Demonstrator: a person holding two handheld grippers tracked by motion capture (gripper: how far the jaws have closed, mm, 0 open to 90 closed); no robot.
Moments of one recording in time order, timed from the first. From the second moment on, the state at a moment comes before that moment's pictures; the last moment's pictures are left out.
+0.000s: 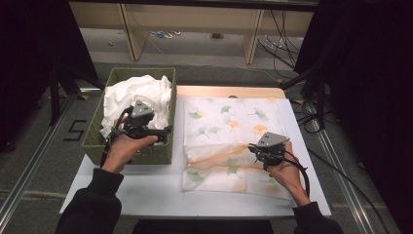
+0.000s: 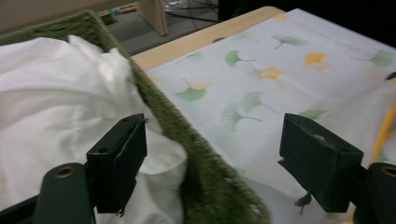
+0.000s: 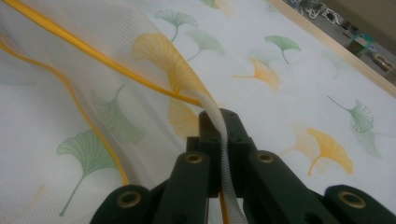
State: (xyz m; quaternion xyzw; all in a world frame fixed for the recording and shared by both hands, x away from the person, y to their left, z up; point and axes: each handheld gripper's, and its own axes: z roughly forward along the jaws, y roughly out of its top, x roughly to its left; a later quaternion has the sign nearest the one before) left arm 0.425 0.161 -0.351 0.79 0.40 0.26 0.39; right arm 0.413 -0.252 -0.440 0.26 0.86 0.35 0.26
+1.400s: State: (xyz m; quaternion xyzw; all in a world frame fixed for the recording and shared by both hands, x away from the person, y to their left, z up) left arm 0.565 0.210 -0.445 0.80 0.51 0.17 0.27; right arm 0.410 -0.245 -0.444 0.25 0.87 0.33 0.24
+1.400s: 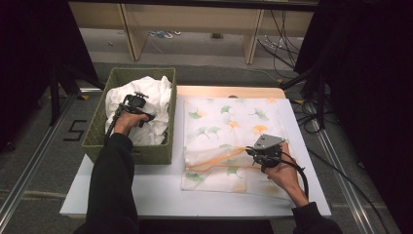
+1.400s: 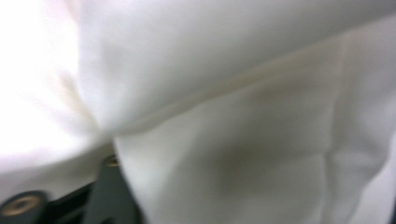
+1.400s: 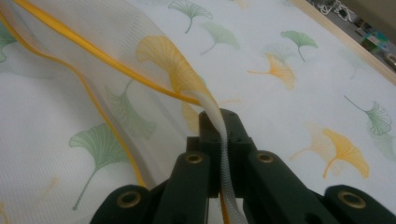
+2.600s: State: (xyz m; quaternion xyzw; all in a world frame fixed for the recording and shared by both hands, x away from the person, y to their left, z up) left arm 0.569 0.201 -0.456 0.80 0.52 0.21 0.22; right arm 0.411 -0.247 -0.444 0.25 0.87 0.34 0.24
